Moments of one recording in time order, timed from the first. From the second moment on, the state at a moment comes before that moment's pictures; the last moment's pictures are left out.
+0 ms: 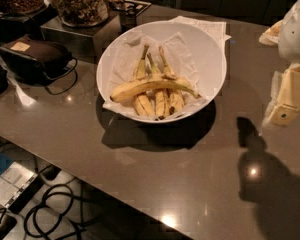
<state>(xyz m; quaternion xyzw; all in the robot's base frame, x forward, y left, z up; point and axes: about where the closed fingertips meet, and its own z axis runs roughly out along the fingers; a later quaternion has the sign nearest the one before) 0.438 -0.217 0.976 -0.60 0.78 -0.03 0.16</state>
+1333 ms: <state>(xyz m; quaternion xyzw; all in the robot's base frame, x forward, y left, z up) 0.472 -0.124 0.993 -0.66 0.74 0.00 0.12</state>
